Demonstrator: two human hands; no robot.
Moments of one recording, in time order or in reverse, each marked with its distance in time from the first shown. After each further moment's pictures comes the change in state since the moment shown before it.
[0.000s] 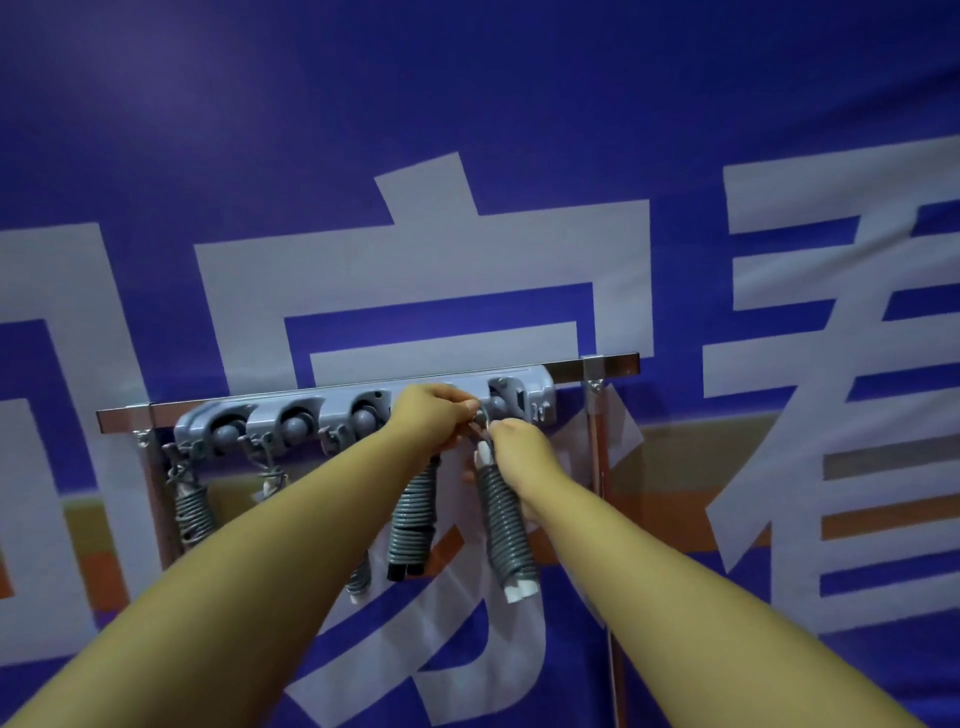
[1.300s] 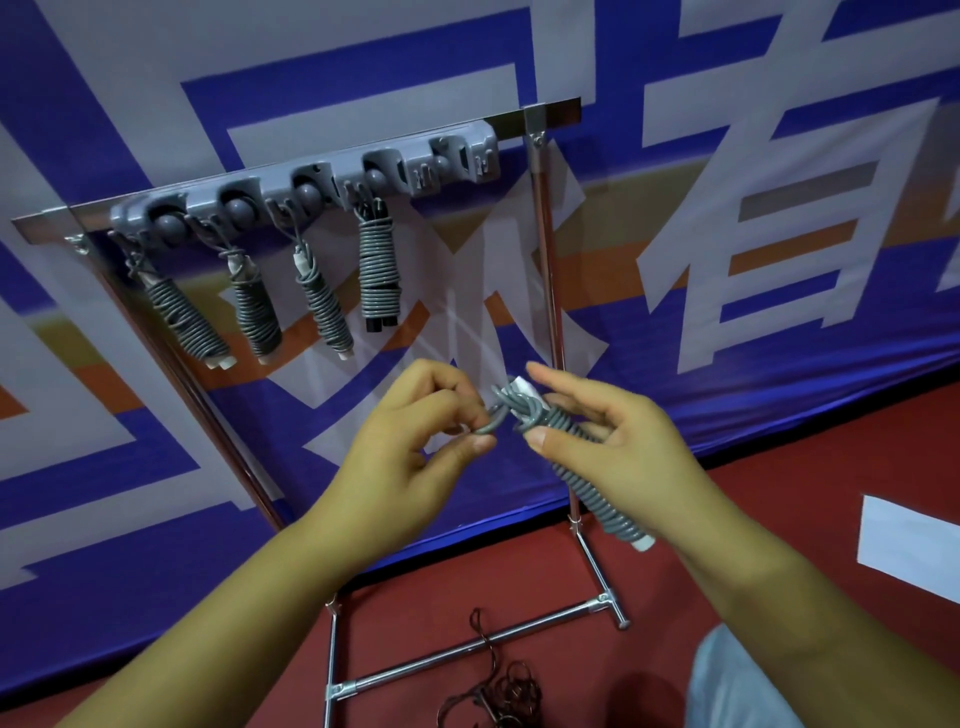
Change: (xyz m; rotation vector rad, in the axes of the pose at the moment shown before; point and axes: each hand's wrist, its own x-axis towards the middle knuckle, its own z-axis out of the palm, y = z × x) left_hand -0.259 -0.081 -0.033 0.281 -0.378 0.708; right_hand -0.281 0.062 -0.063 0.083 -0.064 -0.085
